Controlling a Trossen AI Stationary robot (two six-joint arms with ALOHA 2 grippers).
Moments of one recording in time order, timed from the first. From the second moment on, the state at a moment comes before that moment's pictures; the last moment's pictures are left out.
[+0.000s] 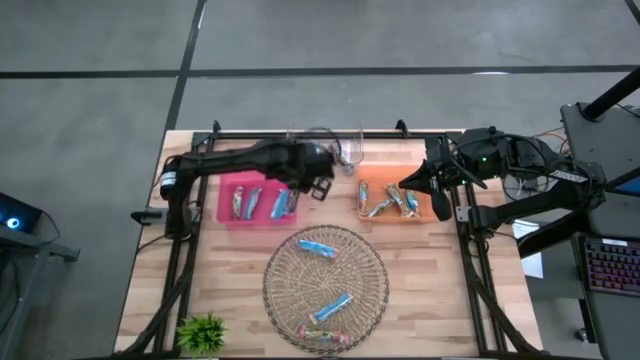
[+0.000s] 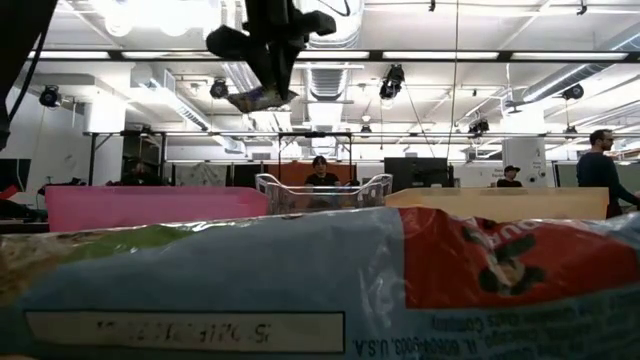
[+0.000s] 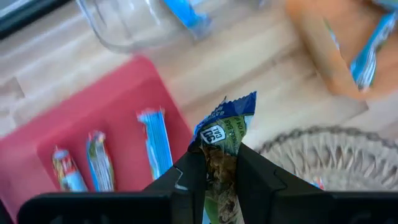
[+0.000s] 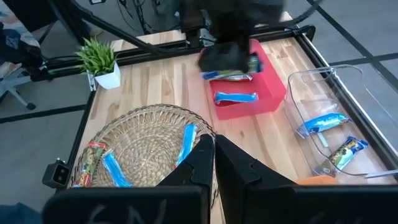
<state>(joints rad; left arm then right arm) 0.10 1.86 1.97 -1.44 -0.31 -0.97 -0.03 1.00 1.37 -0.89 -0.05 0.18</state>
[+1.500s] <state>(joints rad) 0.59 1.87 1.98 -0.81 0.09 -0.79 -0.03 1.00 1.37 -0.89 0.13 0.23</state>
